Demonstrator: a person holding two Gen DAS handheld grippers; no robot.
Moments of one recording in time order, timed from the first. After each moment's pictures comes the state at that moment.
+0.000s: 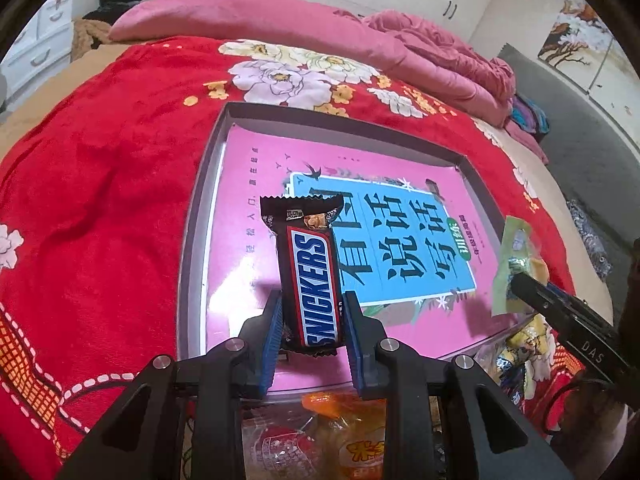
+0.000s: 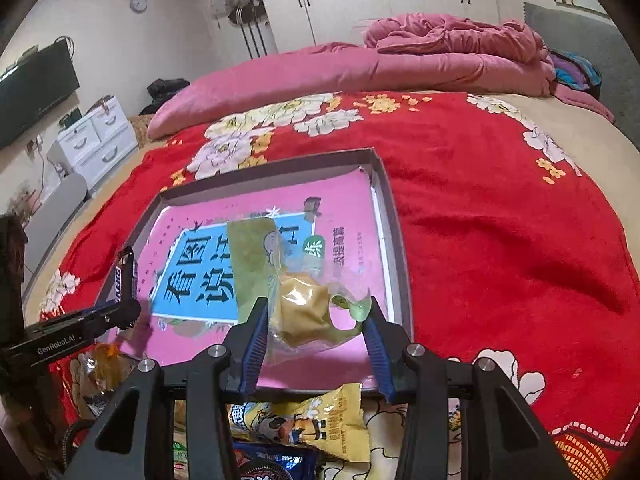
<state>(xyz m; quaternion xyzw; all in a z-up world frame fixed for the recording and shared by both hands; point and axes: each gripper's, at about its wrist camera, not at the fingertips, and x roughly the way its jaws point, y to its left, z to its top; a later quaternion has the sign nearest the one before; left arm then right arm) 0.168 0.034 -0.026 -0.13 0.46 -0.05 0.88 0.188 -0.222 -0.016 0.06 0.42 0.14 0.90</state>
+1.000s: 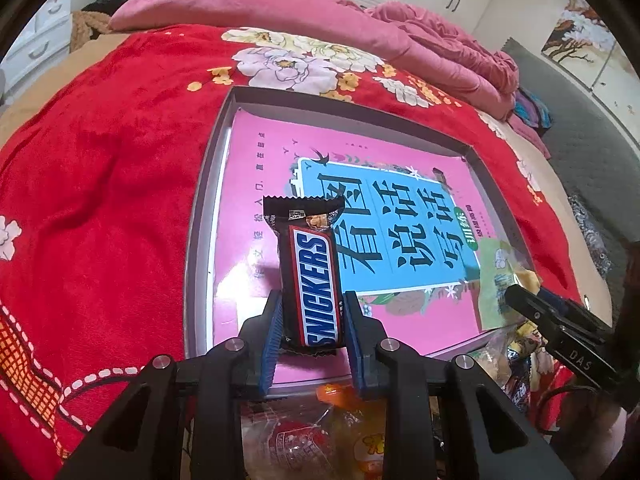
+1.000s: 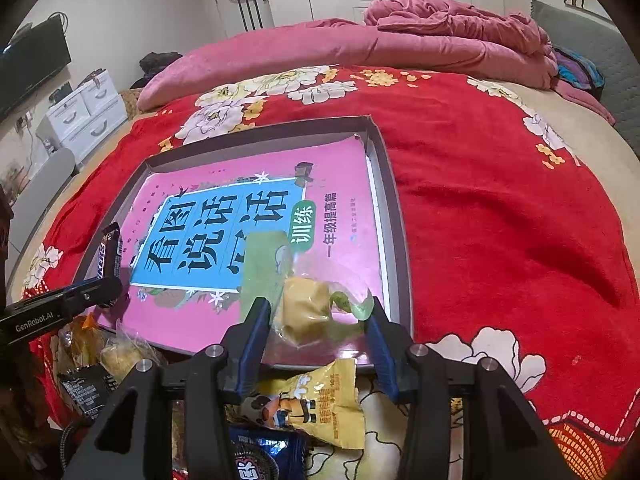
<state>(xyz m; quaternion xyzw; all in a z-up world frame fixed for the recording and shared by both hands) 0.170 0.039 -0.032 -0.13 0.47 -0.05 0.87 0.187 -0.217 -0.031 0.03 0.45 0.12 0.88</state>
